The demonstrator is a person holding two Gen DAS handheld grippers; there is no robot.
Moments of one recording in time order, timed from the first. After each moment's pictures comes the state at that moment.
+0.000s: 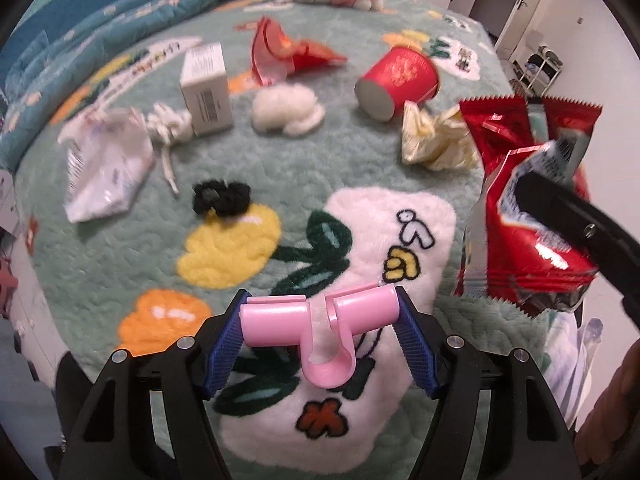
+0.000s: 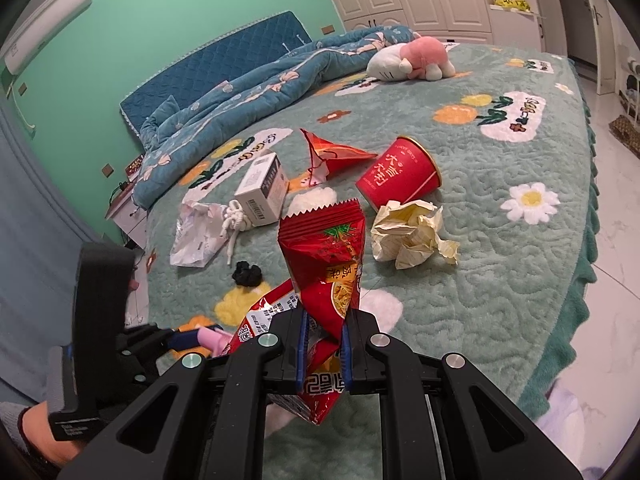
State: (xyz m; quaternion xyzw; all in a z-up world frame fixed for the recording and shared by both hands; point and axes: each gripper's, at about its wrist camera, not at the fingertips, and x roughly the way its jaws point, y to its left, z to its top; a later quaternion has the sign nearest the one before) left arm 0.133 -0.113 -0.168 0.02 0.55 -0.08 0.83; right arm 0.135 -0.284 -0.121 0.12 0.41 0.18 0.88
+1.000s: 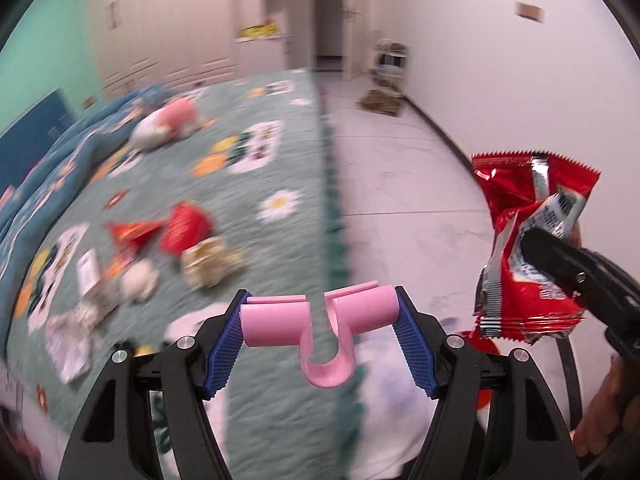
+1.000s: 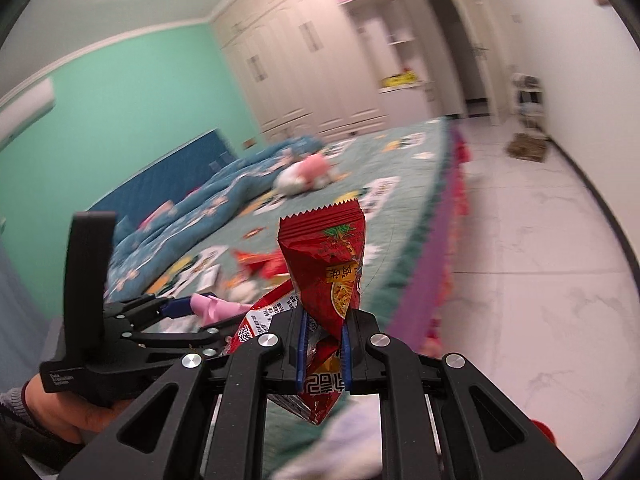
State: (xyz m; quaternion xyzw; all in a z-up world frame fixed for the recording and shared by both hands) left arm 0.034 -0.278 -0.055 0.15 0.39 -0.31 0.86; right arm -0.075 -0.449 -0.029 0.21 0.25 -0.02 0.94
